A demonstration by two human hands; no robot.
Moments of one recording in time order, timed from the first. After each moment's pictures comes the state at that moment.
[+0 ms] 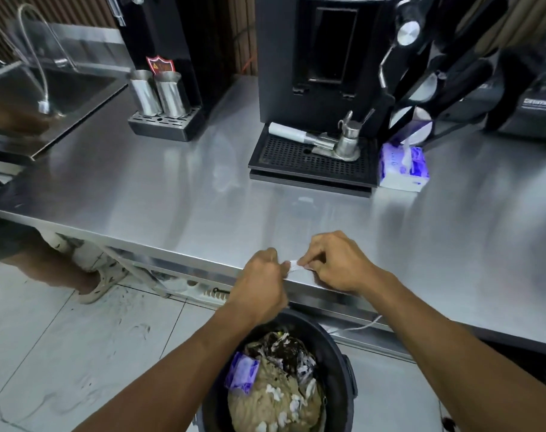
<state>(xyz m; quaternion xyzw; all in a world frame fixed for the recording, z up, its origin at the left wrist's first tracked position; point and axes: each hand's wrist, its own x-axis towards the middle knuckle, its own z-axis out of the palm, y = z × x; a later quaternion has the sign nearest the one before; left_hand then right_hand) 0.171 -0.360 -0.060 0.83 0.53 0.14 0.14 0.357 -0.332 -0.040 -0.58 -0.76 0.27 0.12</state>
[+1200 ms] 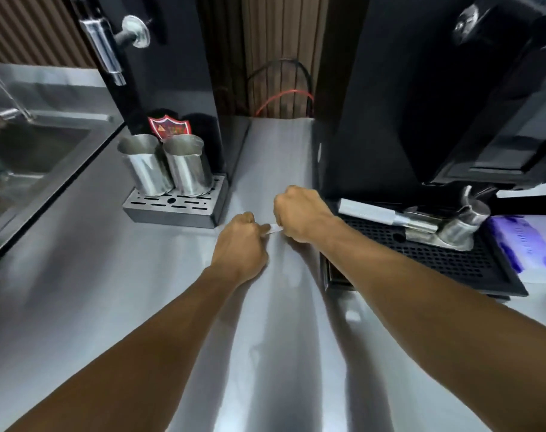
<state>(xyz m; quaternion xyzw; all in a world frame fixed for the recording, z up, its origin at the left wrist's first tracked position) 0.028 -0.007 -0.054 0.83 0.51 0.20 0.08 0.171 0.008 -0.001 -0.61 -0.79 -0.01 -0.03</state>
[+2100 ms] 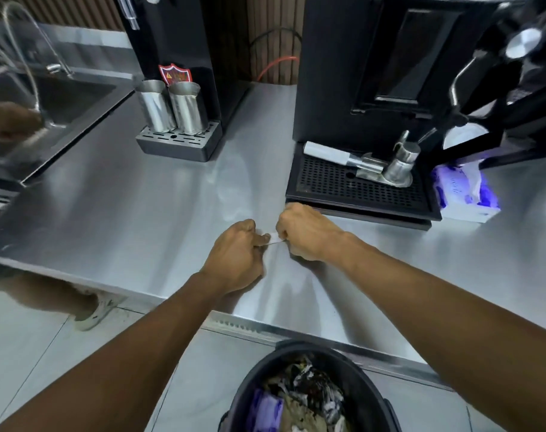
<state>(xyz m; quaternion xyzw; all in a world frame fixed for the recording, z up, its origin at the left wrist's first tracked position) 0.060 -0.207 -0.051 0.83 0.51 0.21 0.13 0.226 -0.175 -0.028 -0.52 -0.85 0.09 0.00</state>
